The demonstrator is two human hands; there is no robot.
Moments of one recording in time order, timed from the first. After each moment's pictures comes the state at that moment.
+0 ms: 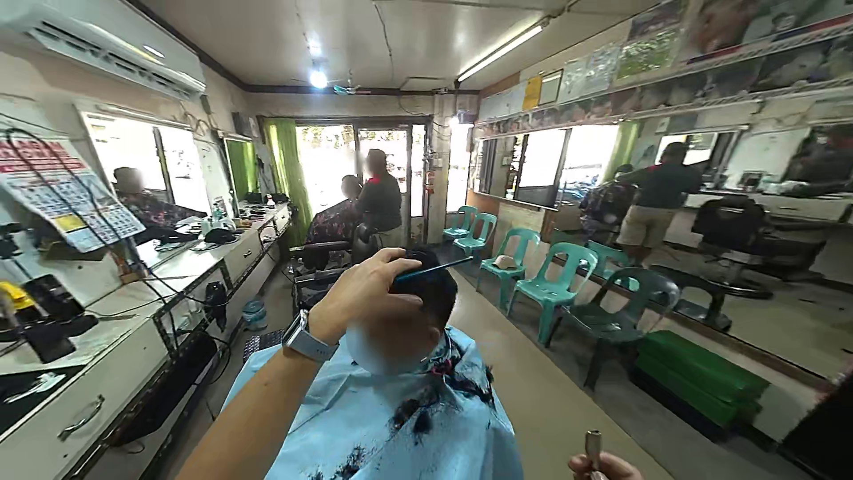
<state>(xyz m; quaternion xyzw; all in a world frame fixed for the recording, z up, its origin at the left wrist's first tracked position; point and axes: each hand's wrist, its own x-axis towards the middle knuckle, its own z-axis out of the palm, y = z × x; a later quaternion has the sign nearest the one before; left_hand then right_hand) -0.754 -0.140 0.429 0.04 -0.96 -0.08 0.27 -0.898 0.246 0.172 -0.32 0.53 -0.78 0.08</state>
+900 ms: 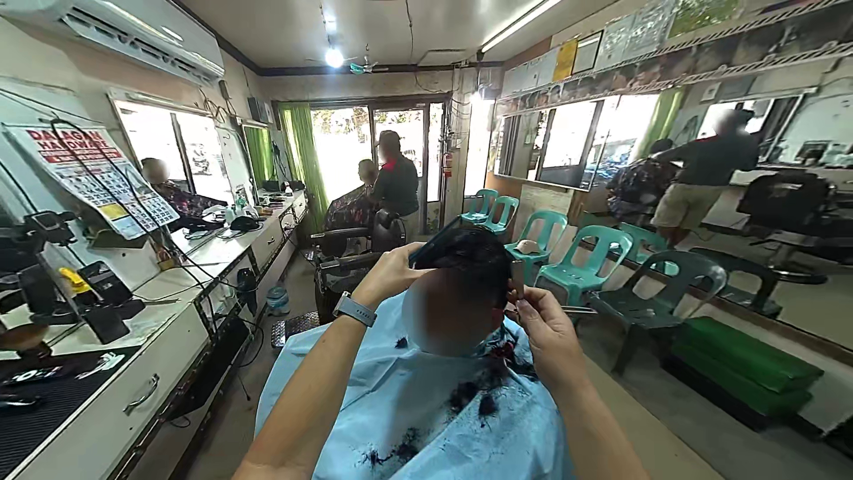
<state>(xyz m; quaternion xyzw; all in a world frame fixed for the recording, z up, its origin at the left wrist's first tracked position) -0.751 -0.231 0.378 0.06 -0.90 -0.33 0.27 -0.873 0.021 0.298 -0.39 0.55 -0.74 -0.02</state>
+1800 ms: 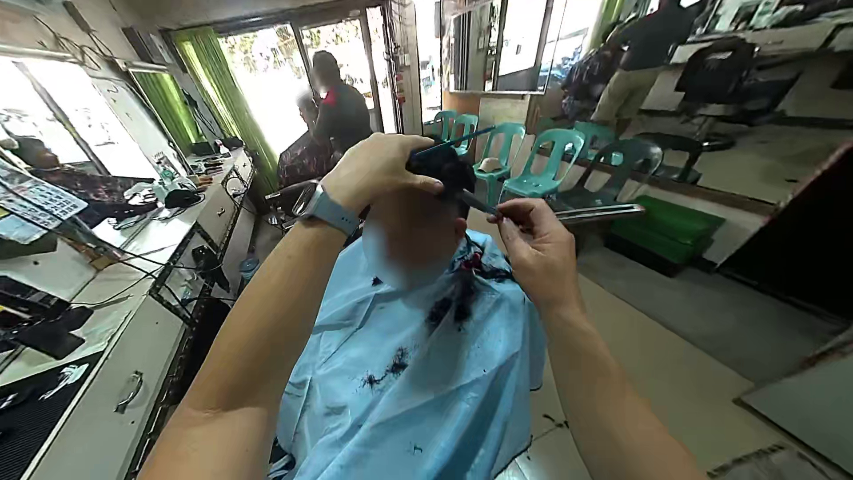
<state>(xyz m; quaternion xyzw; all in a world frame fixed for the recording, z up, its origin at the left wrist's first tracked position) -0.774 -0.173 0.457 0.00 -0.99 -0.02 0.16 -0.844 0.064 0.301 -0.39 0.68 -0.58 -0.22</state>
